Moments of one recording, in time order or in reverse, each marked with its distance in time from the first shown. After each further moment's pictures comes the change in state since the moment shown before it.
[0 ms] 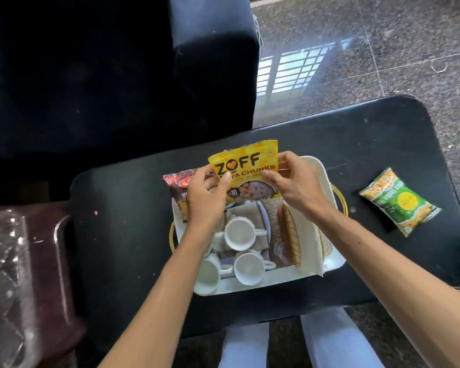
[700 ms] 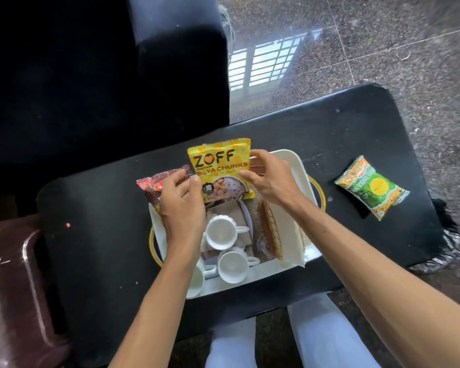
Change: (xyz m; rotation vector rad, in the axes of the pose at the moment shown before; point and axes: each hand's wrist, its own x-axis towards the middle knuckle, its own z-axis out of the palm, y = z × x) left_hand -0.022 0.008 0.006 -0.019 0.178 -0.056; right_hand 0.004 0.002 -0.001 -0.074 -0.087 0.089
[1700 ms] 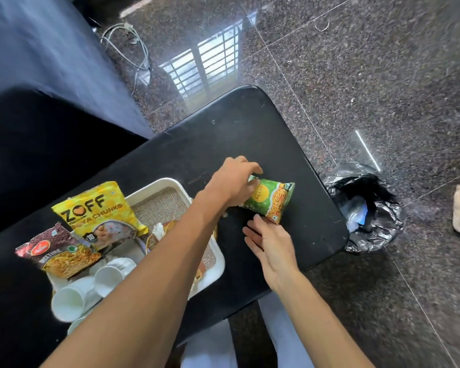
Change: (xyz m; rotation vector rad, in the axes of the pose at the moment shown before) left_hand -0.050 0.032 0.323 1.245 -0.944 0.772; right_hand -0.092 0.177 -0.127 1.333 0.358 0.754
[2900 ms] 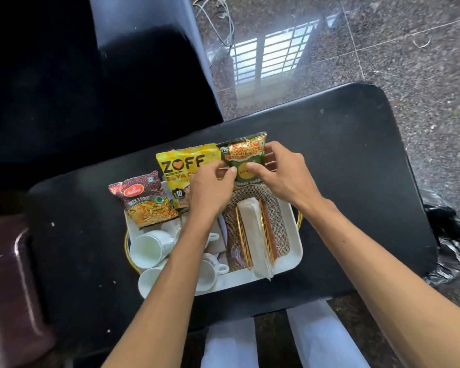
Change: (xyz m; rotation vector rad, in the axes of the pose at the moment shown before) left_hand -0.168 -0.138 -0.012 -0.832 0.566 -0.668; right_hand -0.010 0.010 0.177 -1.366 -0.368 -0.921
